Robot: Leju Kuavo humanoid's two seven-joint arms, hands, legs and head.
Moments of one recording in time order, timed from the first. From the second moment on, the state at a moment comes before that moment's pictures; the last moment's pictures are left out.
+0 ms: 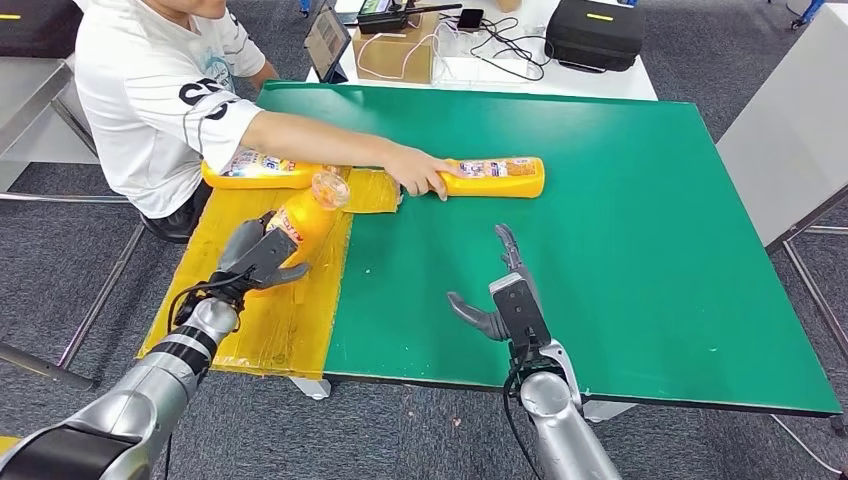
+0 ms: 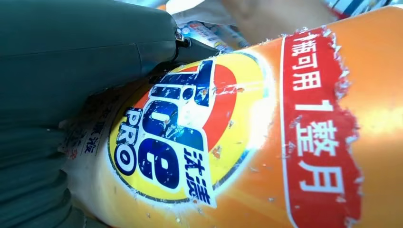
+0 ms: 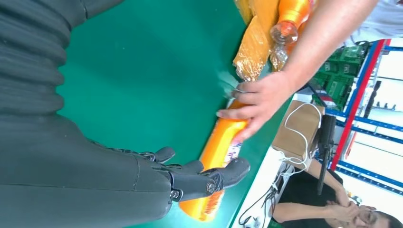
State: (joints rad) left arm -0.65 0.08 -0.21 -0.54 -0.51 0.31 -0.43; right arm -0.25 0.13 0.26 -1.17 0.24 -0.26 -0.32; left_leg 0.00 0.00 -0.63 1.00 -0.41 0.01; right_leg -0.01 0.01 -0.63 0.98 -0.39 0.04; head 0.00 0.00
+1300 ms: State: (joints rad) left arm -0.72 0.32 -0.38 -0.32 -0.89 0.24 -0.39; right arm -0.30 0.09 0.31 -1.14 0.25 -0.19 -0.30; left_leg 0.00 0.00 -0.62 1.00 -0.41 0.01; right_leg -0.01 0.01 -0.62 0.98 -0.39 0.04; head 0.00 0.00
